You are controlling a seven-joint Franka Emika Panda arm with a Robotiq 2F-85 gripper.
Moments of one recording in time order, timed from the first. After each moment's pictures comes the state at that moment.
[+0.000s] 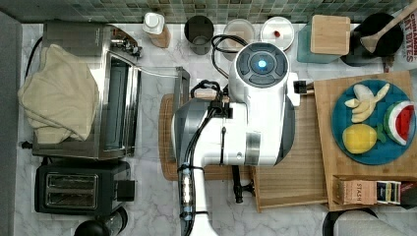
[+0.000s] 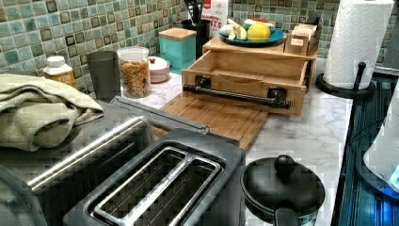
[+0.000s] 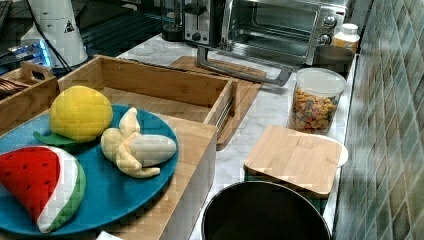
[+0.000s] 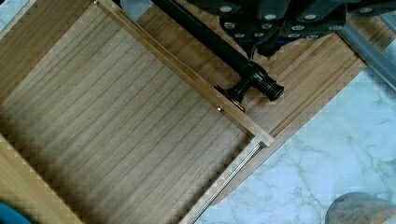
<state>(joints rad) -0.03 0.07 -0.03 -1.86 -0.05 0.26 -0.08</state>
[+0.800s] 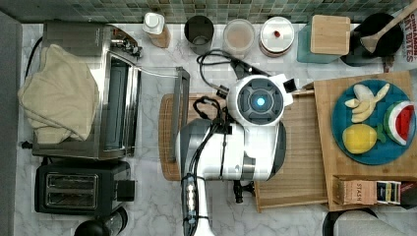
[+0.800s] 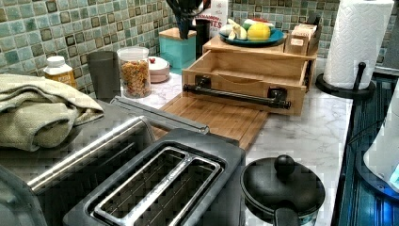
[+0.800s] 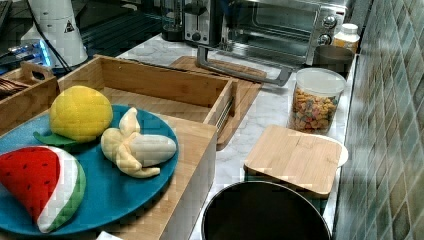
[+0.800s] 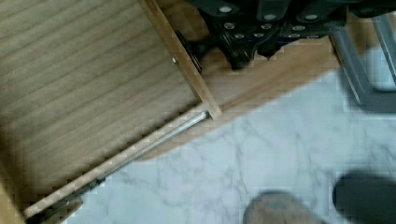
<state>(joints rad) -0.04 0.01 -0.03 -2.11 0.00 0.62 -0.43</state>
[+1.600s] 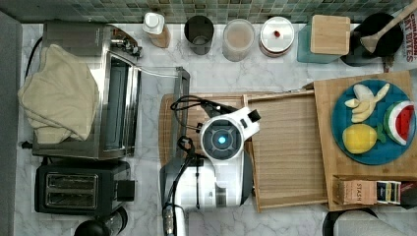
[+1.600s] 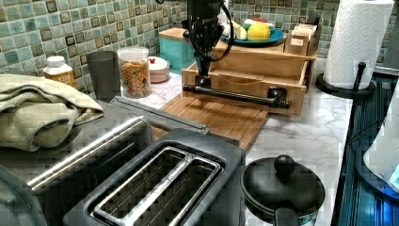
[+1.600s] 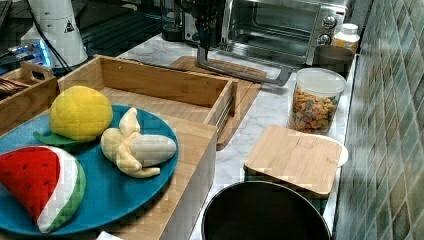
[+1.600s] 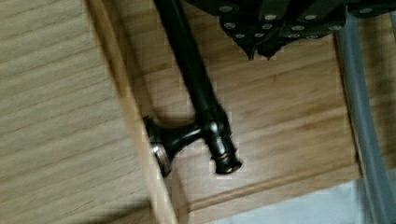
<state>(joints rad) 0.05 -0.07 0.00 -2.41 -0.02 0.79 -0.45</state>
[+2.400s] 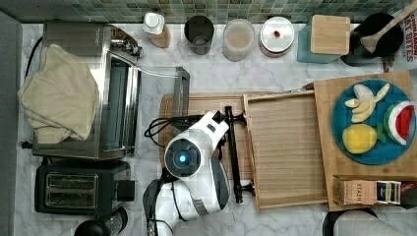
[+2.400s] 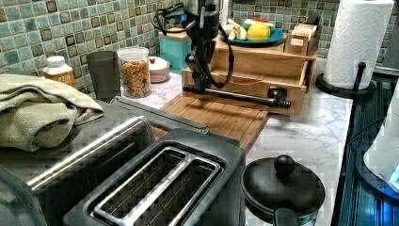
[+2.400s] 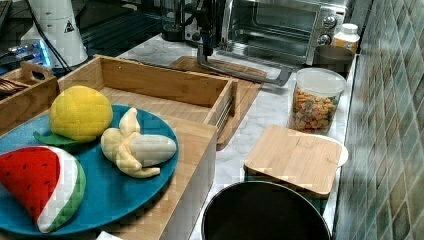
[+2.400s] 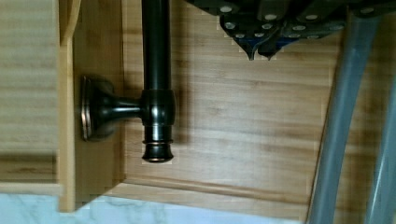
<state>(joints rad) 0.10 -0.05 0.05 -2.50 -0.21 0.95 -0.58</state>
